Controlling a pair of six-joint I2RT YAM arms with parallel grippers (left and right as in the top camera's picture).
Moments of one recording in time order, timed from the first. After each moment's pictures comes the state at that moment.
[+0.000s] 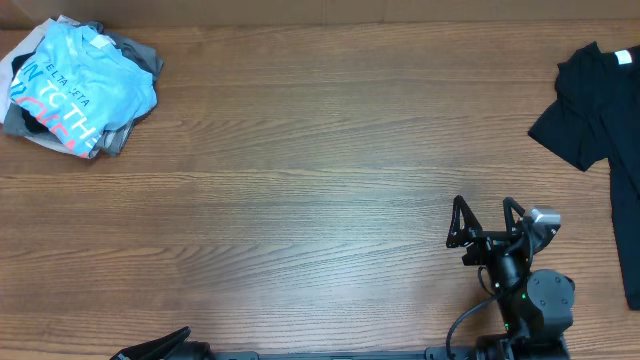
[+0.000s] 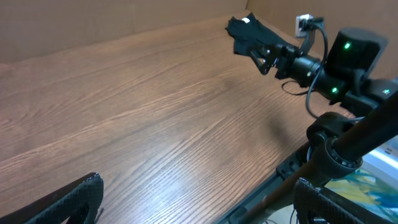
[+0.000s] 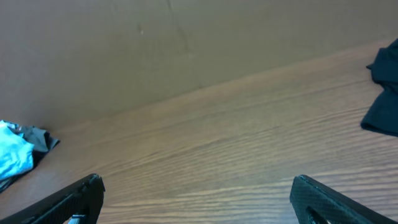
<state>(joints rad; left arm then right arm) -0.03 0.42 1.51 -1.60 0.60 0.13 0.06 0.17 0.21 -0.19 -0.06 0.33</state>
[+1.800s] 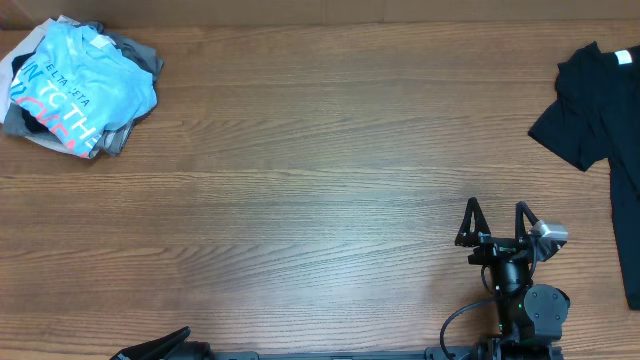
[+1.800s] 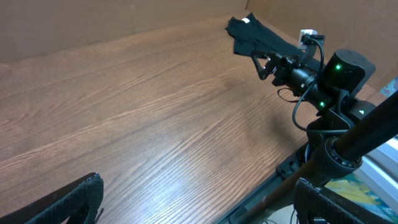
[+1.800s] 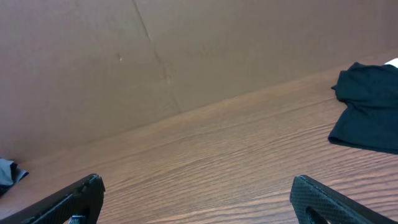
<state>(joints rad) -0.03 0.42 1.51 -1.60 0.60 0.13 -0.07 0.01 0.02 -0.03 -0.09 0.33</state>
